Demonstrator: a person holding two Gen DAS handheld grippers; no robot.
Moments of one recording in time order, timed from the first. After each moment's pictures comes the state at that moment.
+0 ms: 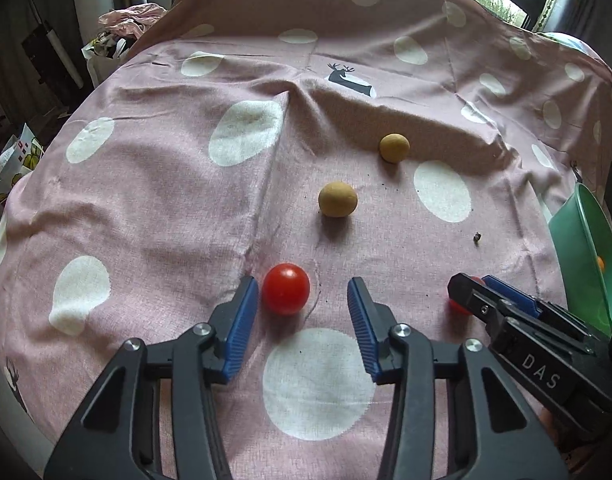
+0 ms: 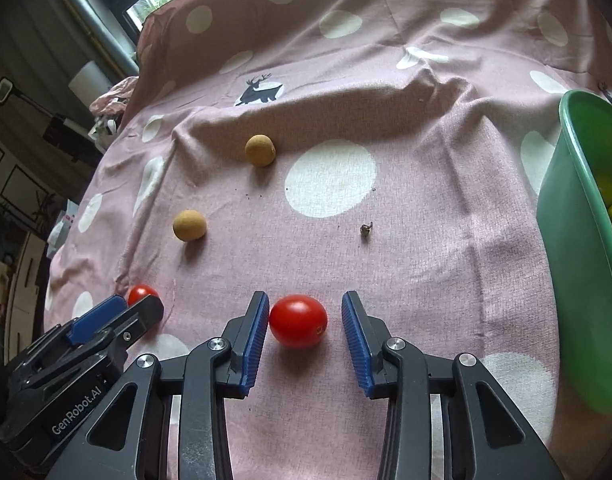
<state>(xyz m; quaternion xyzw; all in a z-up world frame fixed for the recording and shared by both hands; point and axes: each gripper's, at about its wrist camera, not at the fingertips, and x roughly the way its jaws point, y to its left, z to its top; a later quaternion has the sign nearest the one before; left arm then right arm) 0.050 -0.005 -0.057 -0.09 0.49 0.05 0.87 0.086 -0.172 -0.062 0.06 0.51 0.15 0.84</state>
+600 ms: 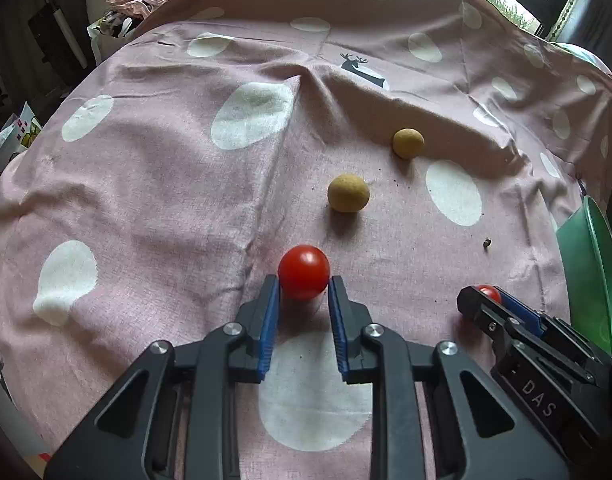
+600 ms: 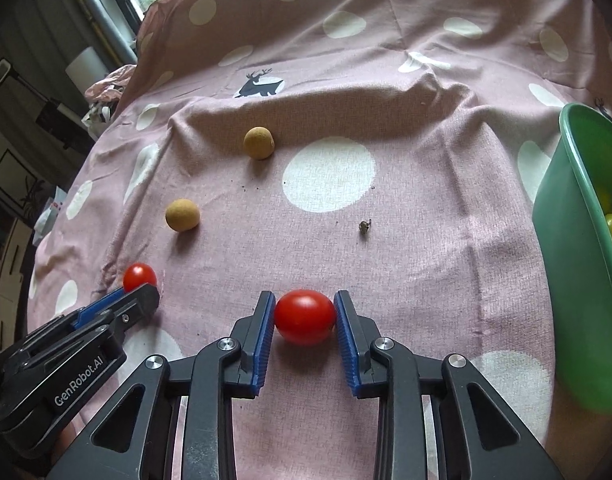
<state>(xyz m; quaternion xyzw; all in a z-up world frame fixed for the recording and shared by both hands) 0.056 0.001 -0.067 -0.12 0.50 0.06 0.86 0.082 -0.166 -0.063 0.03 0.51 0.14 0.85</state>
